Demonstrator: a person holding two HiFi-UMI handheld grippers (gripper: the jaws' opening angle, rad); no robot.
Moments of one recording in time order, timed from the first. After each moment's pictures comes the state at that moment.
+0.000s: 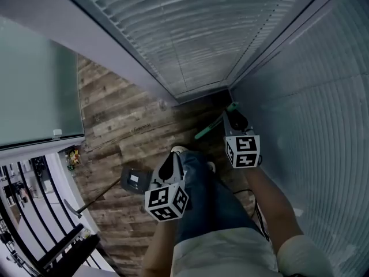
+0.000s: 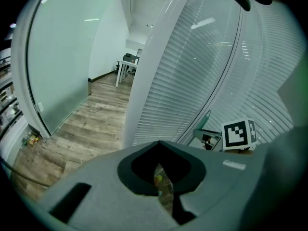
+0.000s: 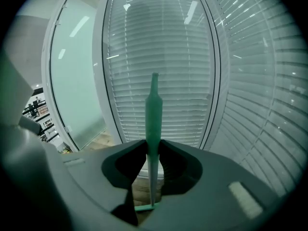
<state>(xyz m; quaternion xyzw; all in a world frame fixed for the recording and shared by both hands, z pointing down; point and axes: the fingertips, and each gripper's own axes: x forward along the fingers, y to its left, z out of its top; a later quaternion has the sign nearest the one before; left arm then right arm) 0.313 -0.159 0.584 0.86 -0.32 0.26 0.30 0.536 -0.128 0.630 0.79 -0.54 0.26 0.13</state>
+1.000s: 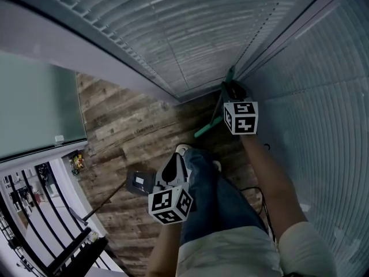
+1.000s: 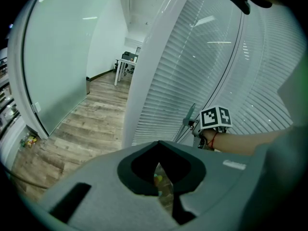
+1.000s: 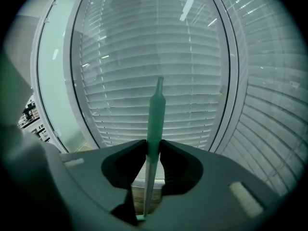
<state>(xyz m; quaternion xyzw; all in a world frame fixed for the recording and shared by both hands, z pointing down) 0.326 -0.171 0.603 0.86 -0.31 0.27 0.30 0.605 -0.203 0.671 0.80 -0.52 0.27 0.12</state>
